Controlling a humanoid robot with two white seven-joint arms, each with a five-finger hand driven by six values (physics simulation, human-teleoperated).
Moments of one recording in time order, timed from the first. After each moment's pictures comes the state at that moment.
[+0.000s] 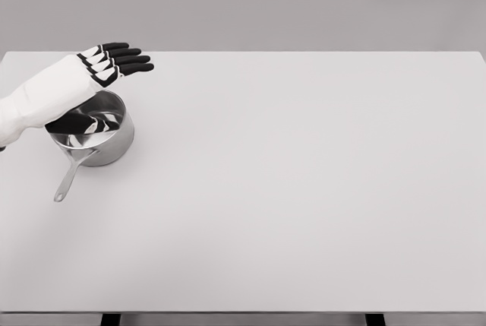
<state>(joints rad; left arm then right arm) -0.27 0.85 -0.22 -1.76 -0.26 -0.61 -0.21 0.06 0.00 0.11 -0.10 -0.19 0.10 0.07</state>
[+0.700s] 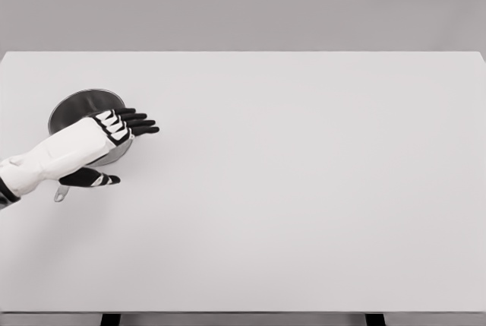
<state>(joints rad) -0.07 0.83 -0.21 -1.75 -0.37 -0.61 -0.21 0.07 0.00 0.11 -0.10 -0.19 0.10 0.07</state>
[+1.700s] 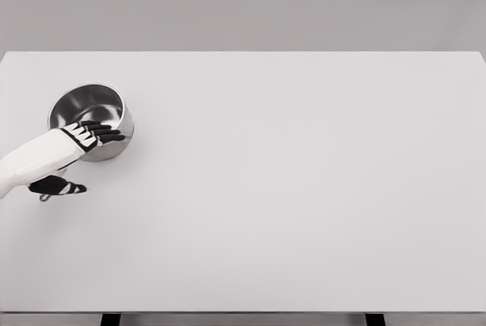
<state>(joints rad) -0.01 0.91 -0.18 -1.62 -0.37 -0.61 -0.22 0.07 0.00 0.11 -0.10 -0.19 0.10 0.07</state>
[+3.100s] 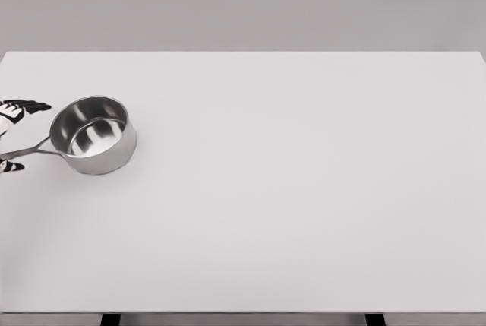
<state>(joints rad) -0.05 0.96 -0.08 -1.36 -0.31 -0.61 -0.21 0.07 0.00 0.11 -0.10 -0.19 0.10 0.07</state>
